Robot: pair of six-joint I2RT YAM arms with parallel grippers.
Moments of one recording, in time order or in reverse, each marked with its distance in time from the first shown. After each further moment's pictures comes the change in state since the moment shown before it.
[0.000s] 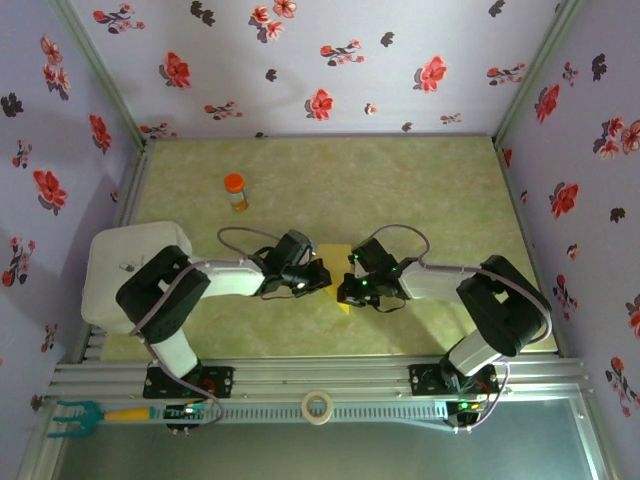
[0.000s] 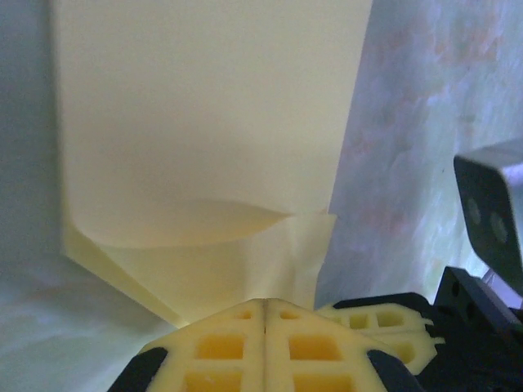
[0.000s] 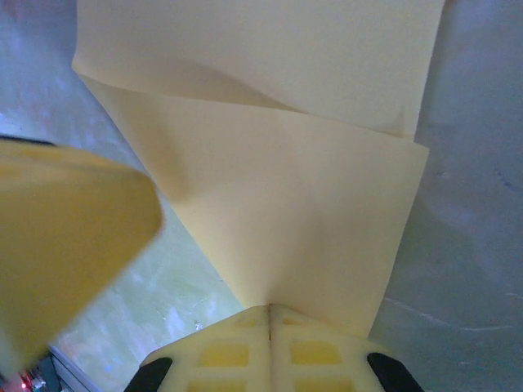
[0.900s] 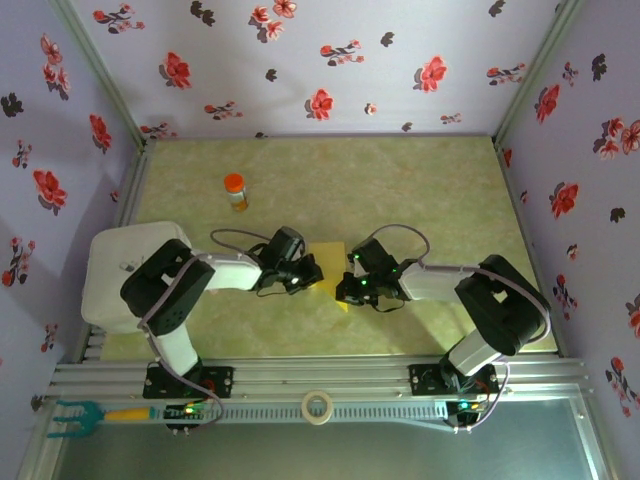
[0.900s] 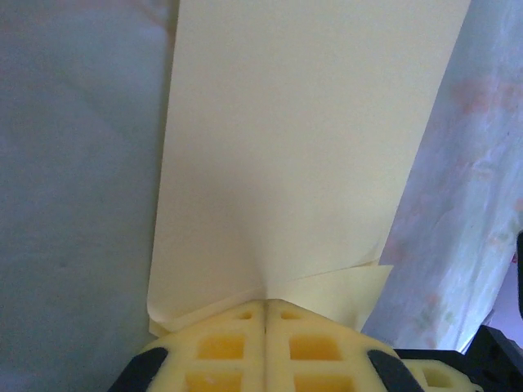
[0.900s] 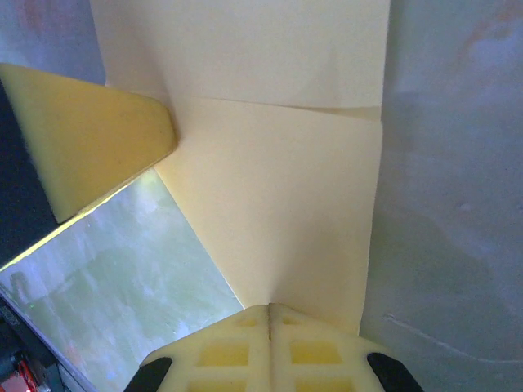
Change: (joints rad) left arm 0.101 0.039 -0.017 0.009 0.000 -0.038; right arm 0.000 0.008 -0.014 0.063 0.002 0.004
